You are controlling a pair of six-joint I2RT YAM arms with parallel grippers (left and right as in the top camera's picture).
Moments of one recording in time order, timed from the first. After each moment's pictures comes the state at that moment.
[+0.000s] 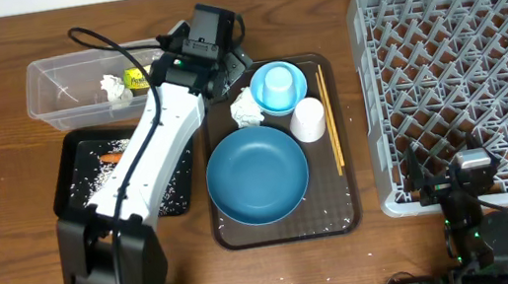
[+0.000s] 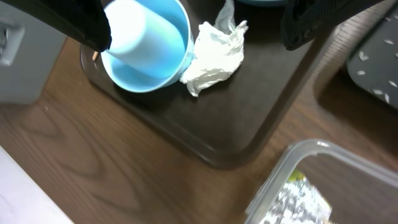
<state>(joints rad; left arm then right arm) -0.40 1.83 1.57 -0.78 -0.16 -1.02 -0.08 0.01 0.01 -0.06 -0.13 -0.03</state>
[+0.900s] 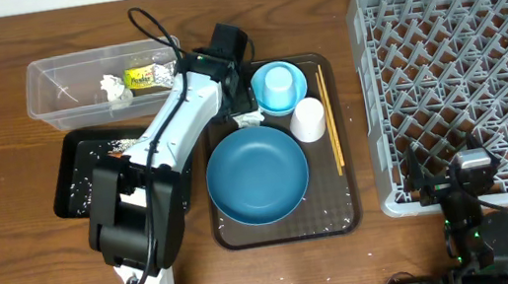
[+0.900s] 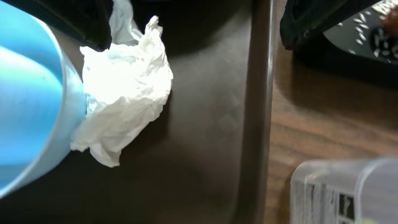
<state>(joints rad) -0.40 2.01 1.57 -0.89 -0.13 -0.51 -0.08 0.01 0.01 -0.06 -0.13 -0.03</state>
